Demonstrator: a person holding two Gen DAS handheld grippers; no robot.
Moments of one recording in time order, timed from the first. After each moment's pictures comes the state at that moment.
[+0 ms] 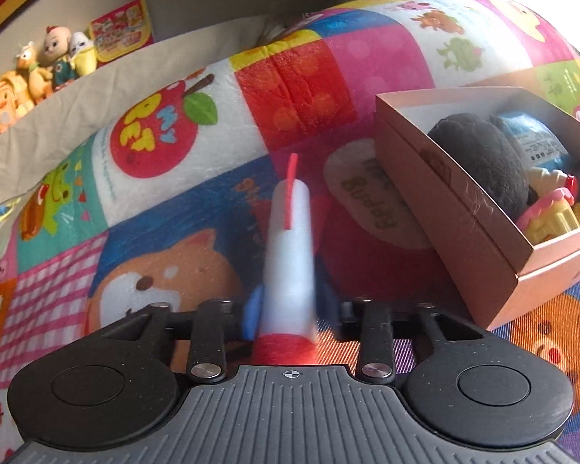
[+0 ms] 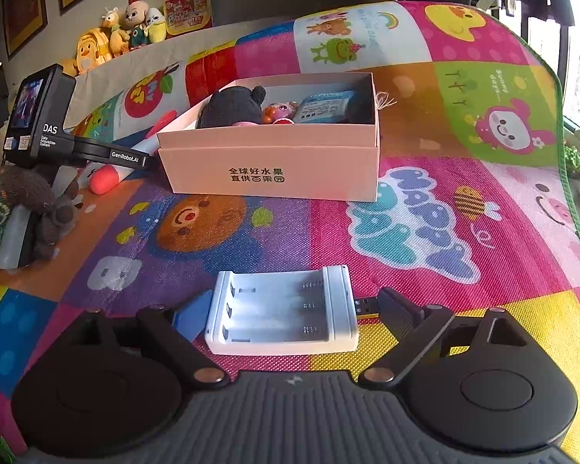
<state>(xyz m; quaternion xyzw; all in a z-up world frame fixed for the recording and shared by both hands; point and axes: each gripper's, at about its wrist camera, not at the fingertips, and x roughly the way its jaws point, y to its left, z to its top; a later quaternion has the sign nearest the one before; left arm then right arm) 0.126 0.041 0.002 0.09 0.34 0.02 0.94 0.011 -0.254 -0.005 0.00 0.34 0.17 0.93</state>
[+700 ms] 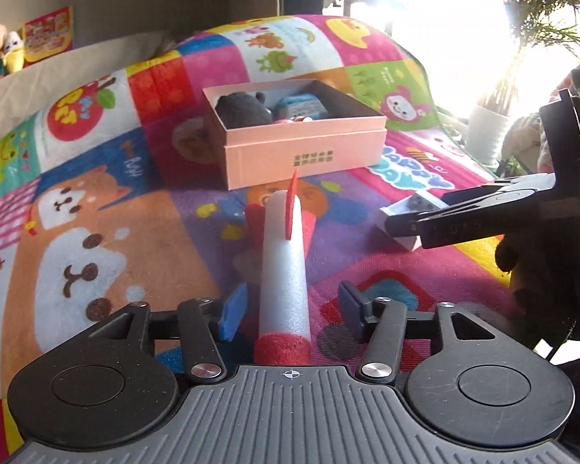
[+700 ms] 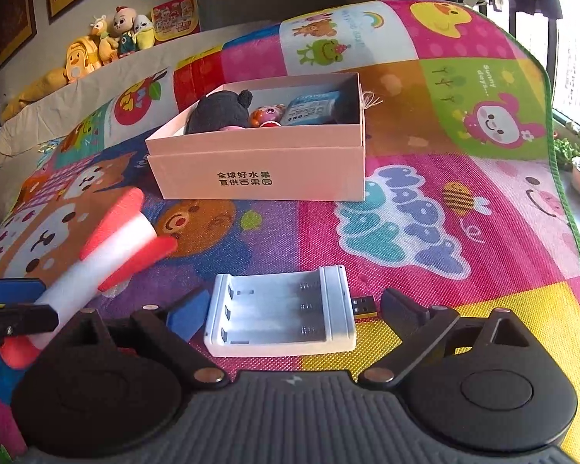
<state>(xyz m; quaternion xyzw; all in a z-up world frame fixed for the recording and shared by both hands) -0.074 -0.022 0.016 0.04 0.33 -0.15 0.93 0.010 -0.254 -0.005 0.00 0.34 0.14 0.93</state>
